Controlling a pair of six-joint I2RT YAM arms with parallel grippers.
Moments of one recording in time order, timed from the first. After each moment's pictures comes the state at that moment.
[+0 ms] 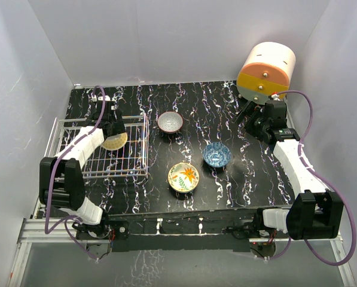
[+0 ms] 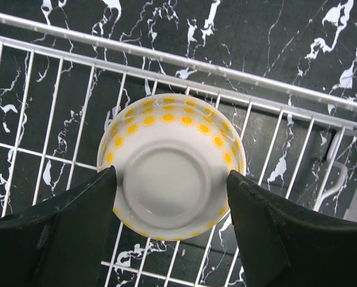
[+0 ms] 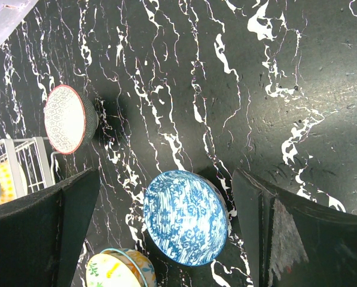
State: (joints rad) left arm -0.13 1.54 1.08 -0.39 -0.31 -0.27; right arm 0.01 1.24 0.98 -0.37 -0.18 0.60
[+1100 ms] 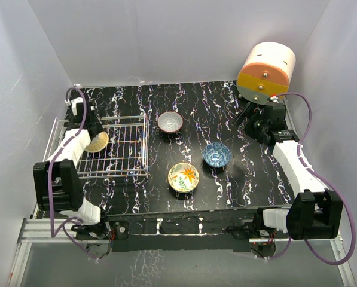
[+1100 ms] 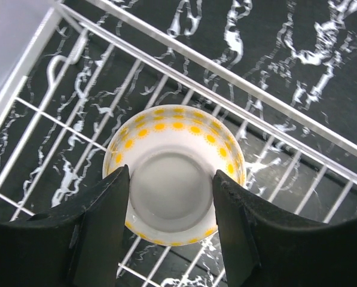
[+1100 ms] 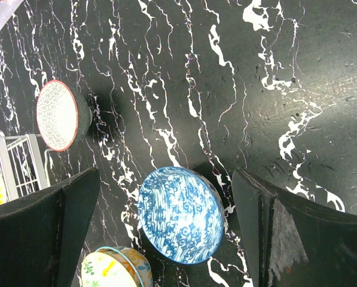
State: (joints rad) left arm 0.05 1.52 1.04 -0.33 -0.39 -0.32; right arm 0.01 1.24 0.96 -0.36 -0.18 0.60
